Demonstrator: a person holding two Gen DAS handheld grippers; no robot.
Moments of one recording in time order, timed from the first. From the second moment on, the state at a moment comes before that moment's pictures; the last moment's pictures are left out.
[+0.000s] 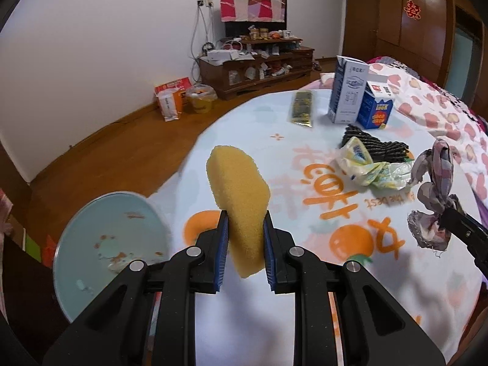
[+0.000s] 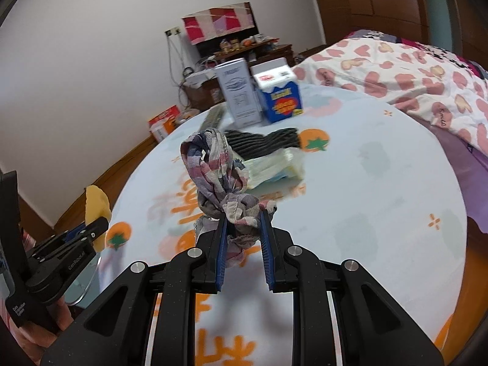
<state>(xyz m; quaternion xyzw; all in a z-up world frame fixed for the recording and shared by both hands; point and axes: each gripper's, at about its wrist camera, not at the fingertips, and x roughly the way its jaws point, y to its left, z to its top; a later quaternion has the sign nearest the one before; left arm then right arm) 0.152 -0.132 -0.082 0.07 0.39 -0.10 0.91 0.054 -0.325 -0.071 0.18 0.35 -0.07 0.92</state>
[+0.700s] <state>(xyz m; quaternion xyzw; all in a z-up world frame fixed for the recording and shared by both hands) 0.131 -0.049 -0.079 0.05 0.38 -0.05 0.92 0.061 -0.234 -0.068 0.13 0.37 0.00 0.92</state>
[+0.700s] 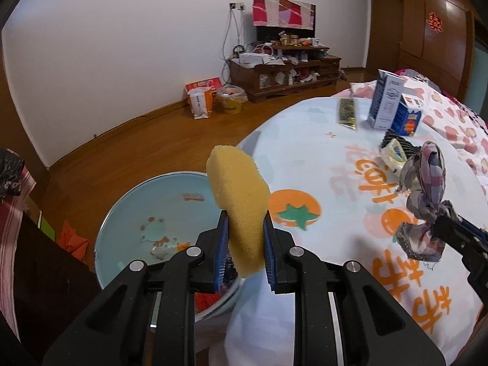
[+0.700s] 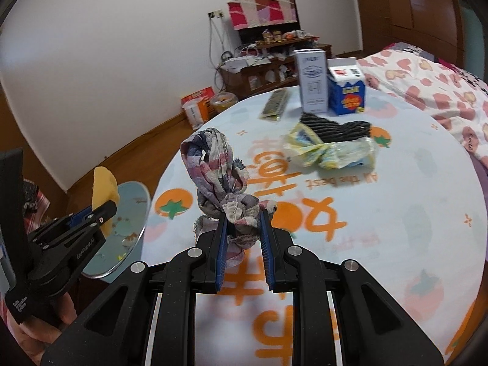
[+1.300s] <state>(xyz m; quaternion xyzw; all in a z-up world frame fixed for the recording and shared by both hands) 0.129 0.024 -0.082 0.02 0.38 0.01 0.92 0.083 -0.156 -0.074 0.08 0.39 0.06 0.92</state>
